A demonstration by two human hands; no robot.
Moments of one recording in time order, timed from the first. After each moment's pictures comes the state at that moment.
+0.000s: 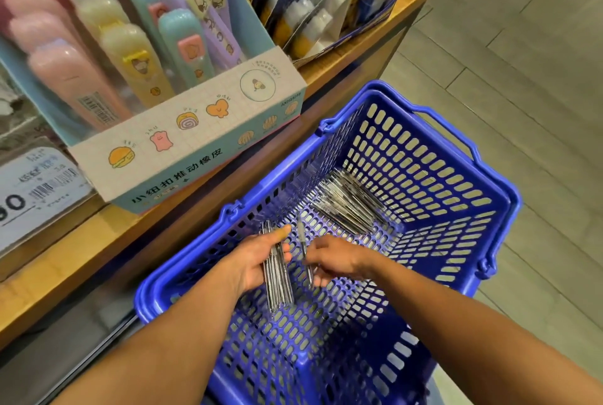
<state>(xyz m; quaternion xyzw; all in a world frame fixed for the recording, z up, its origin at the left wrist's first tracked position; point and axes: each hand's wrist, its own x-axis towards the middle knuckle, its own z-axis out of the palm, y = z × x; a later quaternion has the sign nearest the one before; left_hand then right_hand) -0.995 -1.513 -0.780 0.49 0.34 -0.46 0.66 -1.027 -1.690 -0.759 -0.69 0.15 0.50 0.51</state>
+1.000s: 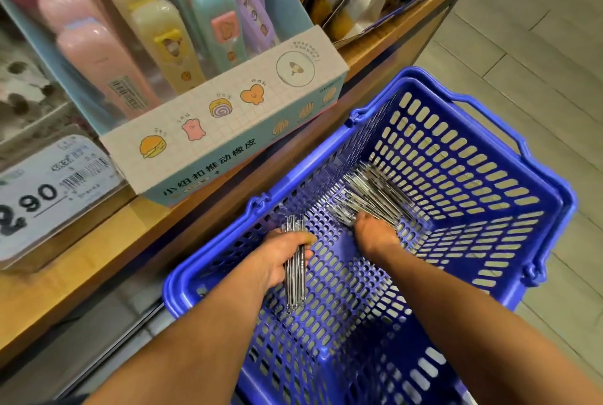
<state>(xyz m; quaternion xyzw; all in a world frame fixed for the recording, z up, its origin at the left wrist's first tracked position) -1.000 -1.513 -0.782 0.55 0.34 -0.44 0.63 -1.011 -1.722 -0.845 -0.94 0.07 0.34 0.01</state>
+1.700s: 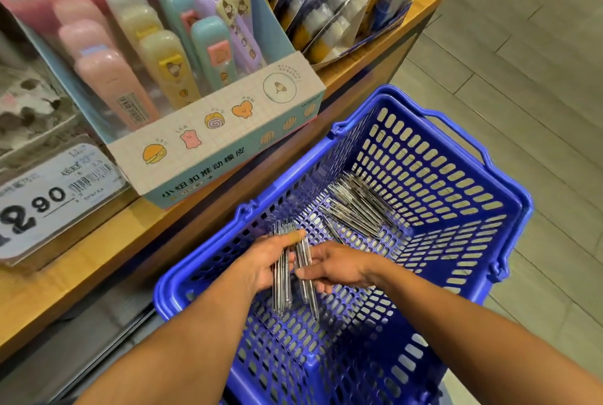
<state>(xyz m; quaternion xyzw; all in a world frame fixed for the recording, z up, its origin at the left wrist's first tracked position) -0.997 -1.515 -0.775 0.47 0.32 -0.48 0.67 -1.029 -1.673 -0.750 -0.63 0.09 0.53 0.56</state>
